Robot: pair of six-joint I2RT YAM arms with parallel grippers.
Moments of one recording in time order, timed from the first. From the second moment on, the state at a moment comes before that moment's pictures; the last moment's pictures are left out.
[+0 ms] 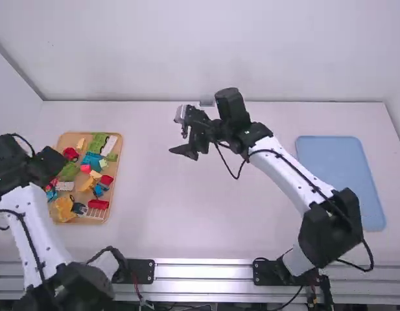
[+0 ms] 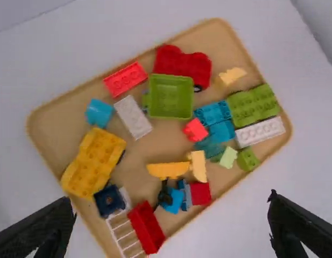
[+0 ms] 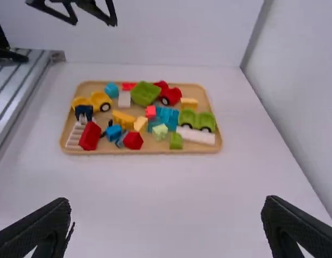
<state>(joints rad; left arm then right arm) 0.76 1.15 1.15 -0.93 0.04 -0.36 0.54 1.68 1.38 -0.26 -0.87 -0.57</state>
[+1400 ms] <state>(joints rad) 0.87 1.77 1.11 -0.83 -0.06 0.17 0.58 1.75 1.50 -0.27 -0.70 -0.48</state>
